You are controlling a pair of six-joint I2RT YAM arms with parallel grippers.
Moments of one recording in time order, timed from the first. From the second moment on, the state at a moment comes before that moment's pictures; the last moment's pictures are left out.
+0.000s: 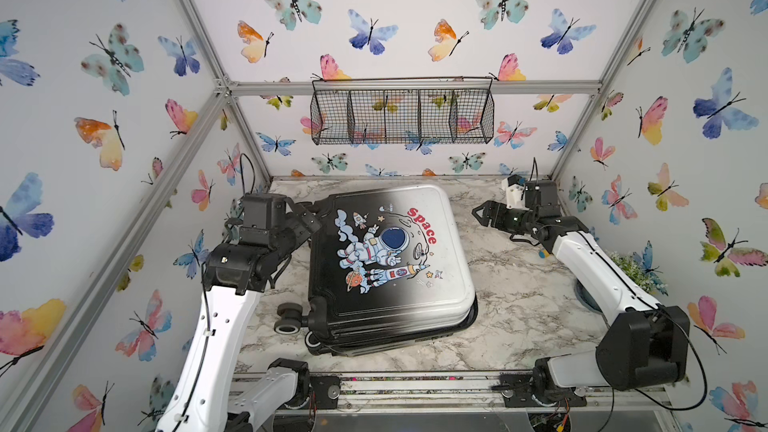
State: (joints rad) left arm -0.11 1.03 1.30 -1.03 -0.07 -0.79; right arm 0.20 1.43 1.17 -0.45 -0.41 0.37
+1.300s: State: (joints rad) left arm -0.17 1.95 1.83 -0.57 0.28 -0.63; right arm 0.46 1.33 0.79 -0.35 -0.30 0.63
